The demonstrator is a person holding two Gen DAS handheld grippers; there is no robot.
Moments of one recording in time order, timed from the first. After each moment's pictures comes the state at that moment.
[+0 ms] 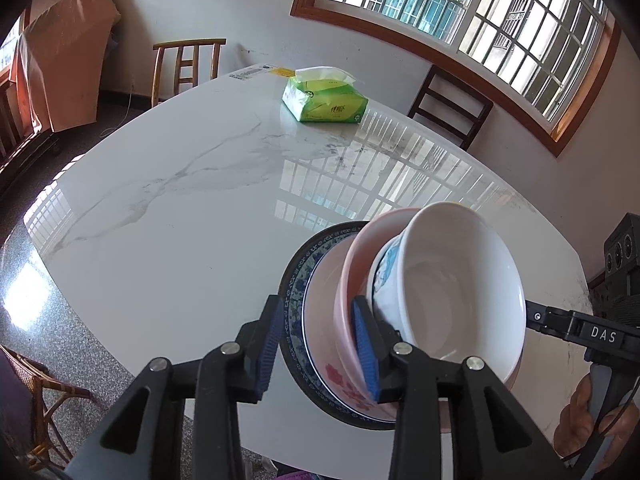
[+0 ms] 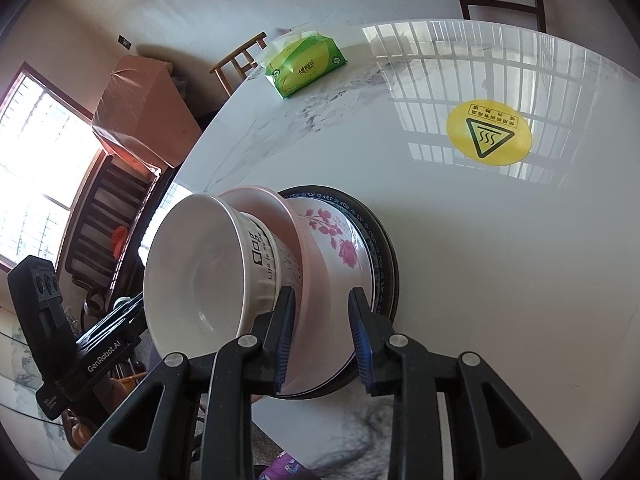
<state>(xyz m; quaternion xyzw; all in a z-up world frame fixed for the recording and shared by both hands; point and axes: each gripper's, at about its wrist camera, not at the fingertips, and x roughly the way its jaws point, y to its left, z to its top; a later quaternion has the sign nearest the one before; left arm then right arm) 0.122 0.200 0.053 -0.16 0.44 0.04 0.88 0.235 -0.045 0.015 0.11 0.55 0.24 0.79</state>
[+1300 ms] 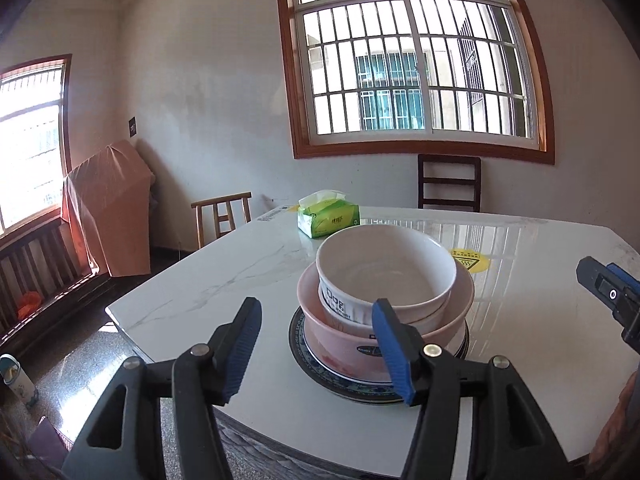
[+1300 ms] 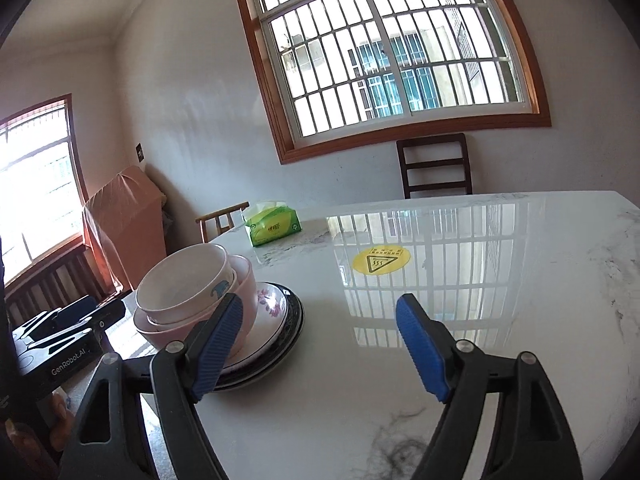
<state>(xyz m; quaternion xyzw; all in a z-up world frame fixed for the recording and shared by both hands) 0.002 0.094 0.051 0.02 0.18 0.13 0.97 0.067 -0.118 0.023 0.07 0.18 0.14 0.97</state>
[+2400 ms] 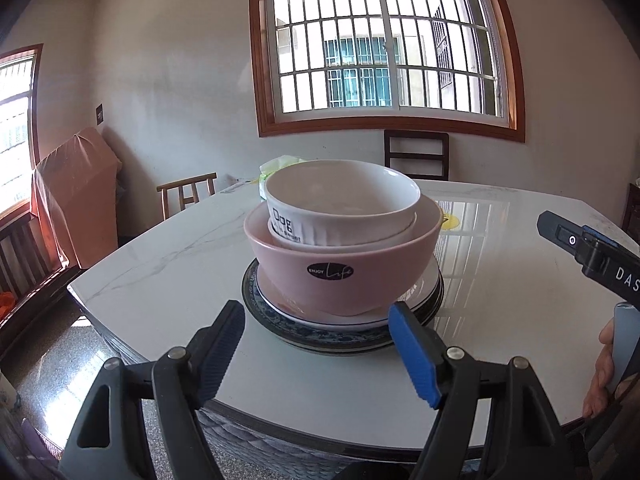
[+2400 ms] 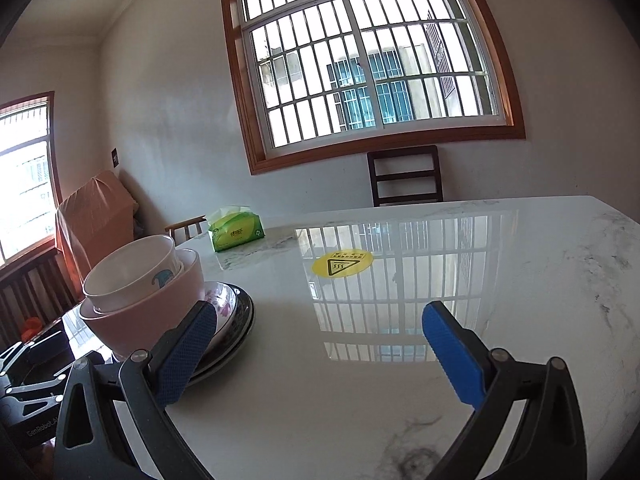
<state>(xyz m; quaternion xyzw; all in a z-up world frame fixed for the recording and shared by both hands) 0.005 0.085 0.002 0.02 0.23 0.07 0.97 0.076 -0.128 -0.007 0.05 0.17 0.09 0.98</state>
